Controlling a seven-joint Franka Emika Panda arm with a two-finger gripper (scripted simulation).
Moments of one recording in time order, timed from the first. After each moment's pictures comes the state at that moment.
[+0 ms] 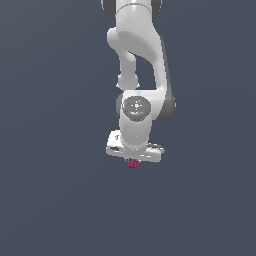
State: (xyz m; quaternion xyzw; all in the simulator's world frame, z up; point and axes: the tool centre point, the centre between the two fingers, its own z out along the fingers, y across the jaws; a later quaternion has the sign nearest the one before) arm 0.073 0.020 0.112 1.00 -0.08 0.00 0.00
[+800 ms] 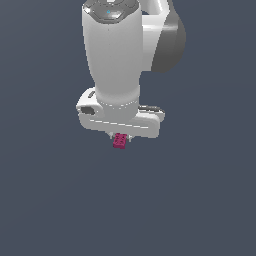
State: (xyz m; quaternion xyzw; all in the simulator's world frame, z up) arm 0.084 -0.020 0.288 1.00 -0.09 0.00 0.00
